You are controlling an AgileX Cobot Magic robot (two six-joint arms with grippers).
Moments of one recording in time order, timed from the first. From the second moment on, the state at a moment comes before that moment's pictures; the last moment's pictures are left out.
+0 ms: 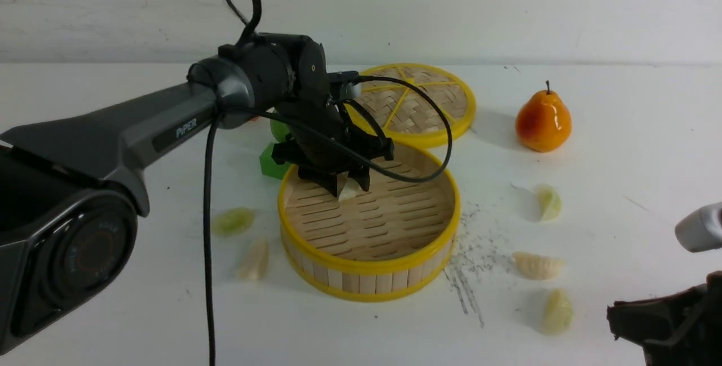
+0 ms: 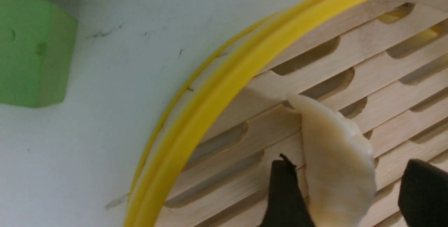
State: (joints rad) right arm 0.08 0.95 -0.49 0.85 0.59 -0.74; left arm -0.43 2.27 -1.98 -0.16 0.89 -0.23
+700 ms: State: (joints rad) right arm 0.08 0.95 -0.49 0.85 0.58 -0.77; left arm -0.25 2.11 -1.94 0.06 1.23 -0.05
